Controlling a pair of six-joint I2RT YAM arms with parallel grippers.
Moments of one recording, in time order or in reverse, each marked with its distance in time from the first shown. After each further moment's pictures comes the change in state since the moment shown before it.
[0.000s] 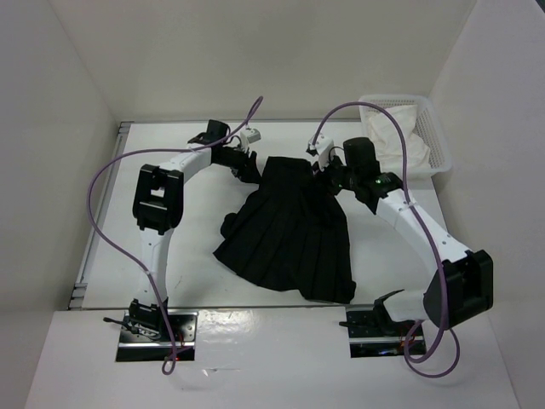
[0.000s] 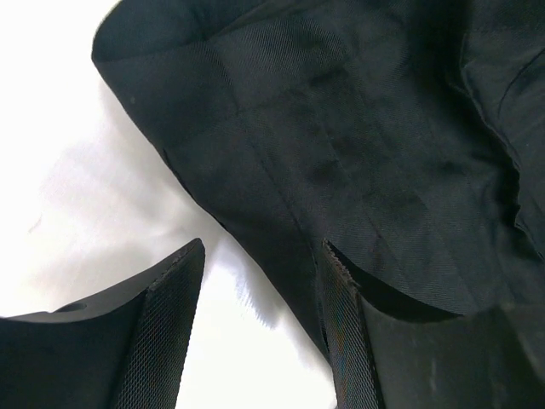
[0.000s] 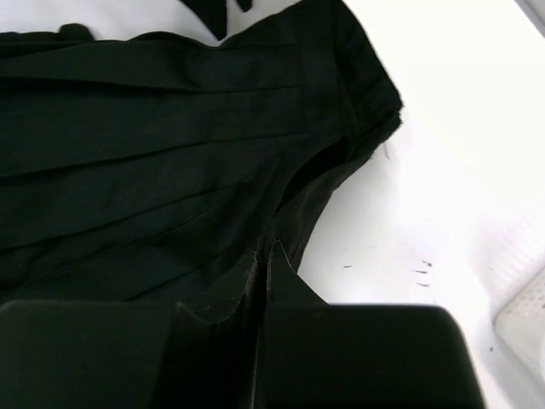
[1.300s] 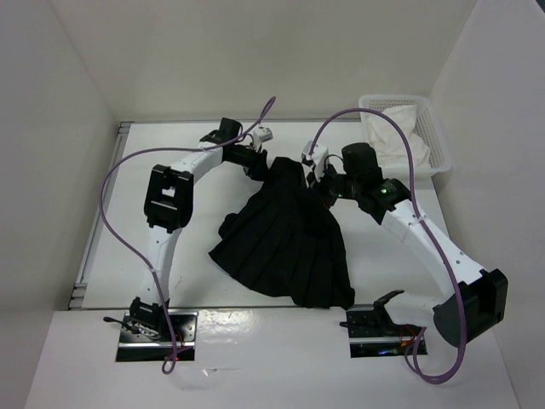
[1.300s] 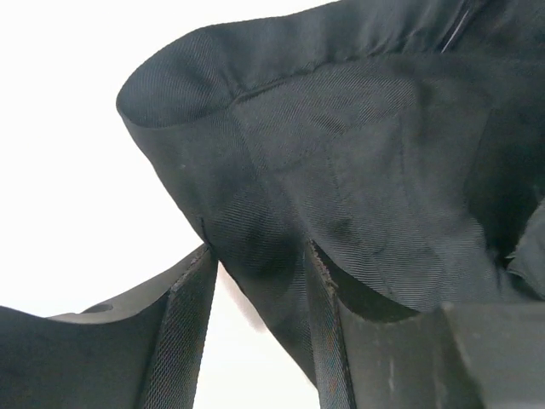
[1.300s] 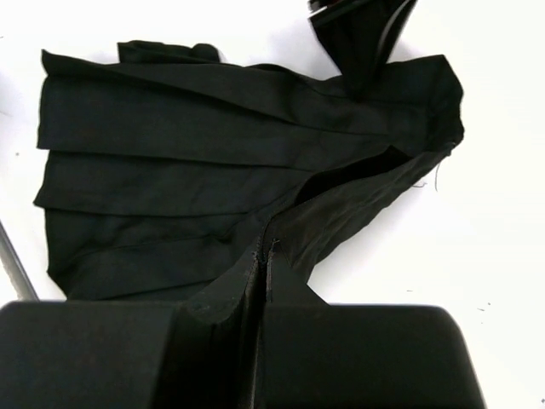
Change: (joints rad) left arm -0.056 0.092 0.147 -0.030 0.040 0.023; right arm 0.093 -0.109 0.013 -0.114 -0.124 0.023
